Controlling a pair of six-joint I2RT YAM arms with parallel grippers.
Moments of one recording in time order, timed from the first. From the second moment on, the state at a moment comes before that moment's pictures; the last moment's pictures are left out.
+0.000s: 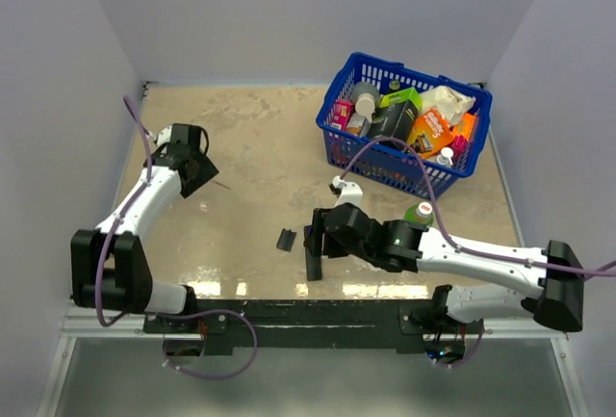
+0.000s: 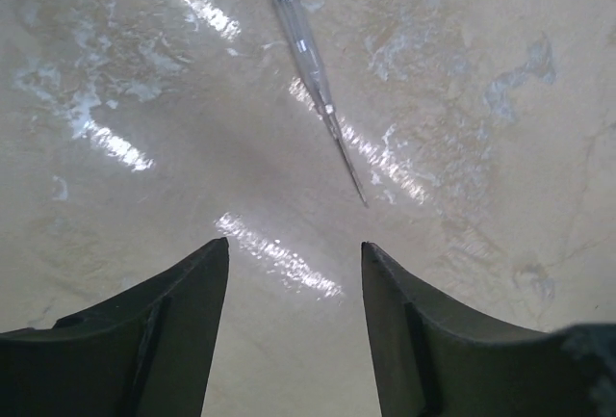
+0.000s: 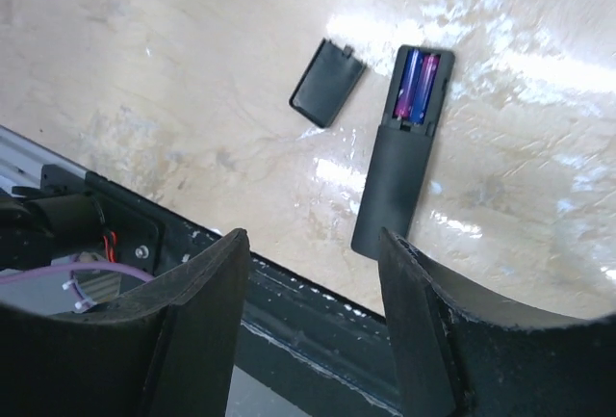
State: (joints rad) left arm -0.10 1.37 0.98 -0.61 -0.29 -0.75; right arm 1.19 1.20 0.88 -0.47 0.33 0.97
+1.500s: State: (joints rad) left arm -0.09 1.80 1.12 -0.50 -0.33 -0.80; right arm 1.19 1.11 0.82 -0.43 0.42 0.72
